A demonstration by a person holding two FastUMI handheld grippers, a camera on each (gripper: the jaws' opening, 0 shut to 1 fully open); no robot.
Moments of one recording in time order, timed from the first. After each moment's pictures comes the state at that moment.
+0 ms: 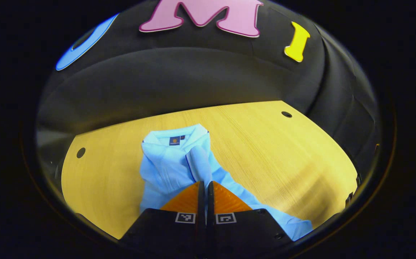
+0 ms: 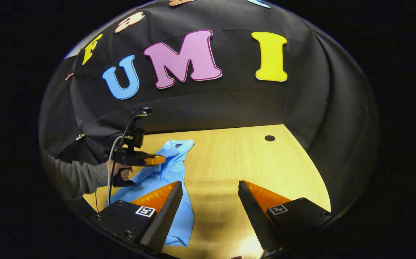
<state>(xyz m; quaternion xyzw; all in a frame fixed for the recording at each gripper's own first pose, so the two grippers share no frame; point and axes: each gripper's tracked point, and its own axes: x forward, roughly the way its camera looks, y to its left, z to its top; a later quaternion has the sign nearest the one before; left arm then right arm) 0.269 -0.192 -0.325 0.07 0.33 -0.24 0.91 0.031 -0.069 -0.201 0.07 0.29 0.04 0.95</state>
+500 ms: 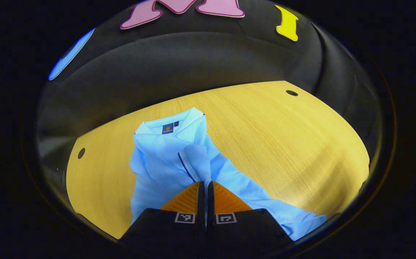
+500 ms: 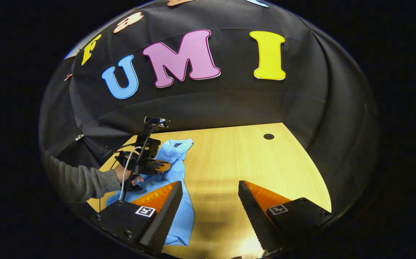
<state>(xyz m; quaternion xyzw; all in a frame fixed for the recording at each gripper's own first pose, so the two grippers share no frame) 0.270 -0.201 -0.368 0.13 0.36 -0.22 0.90 0.026 -0.074 -0.204 0.07 0.29 0.04 0.95</state>
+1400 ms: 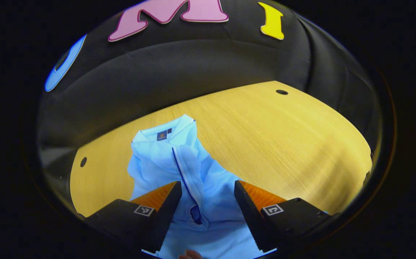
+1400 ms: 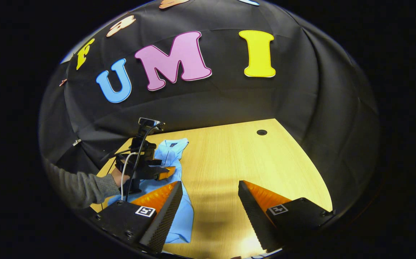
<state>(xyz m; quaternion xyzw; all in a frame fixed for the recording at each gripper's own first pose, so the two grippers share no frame) 0.252 -0.210 -0.336 0.15 0.29 -0.23 0.91 0.019 -0.081 -0.202 0.09 0.29 0.01 0.95</state>
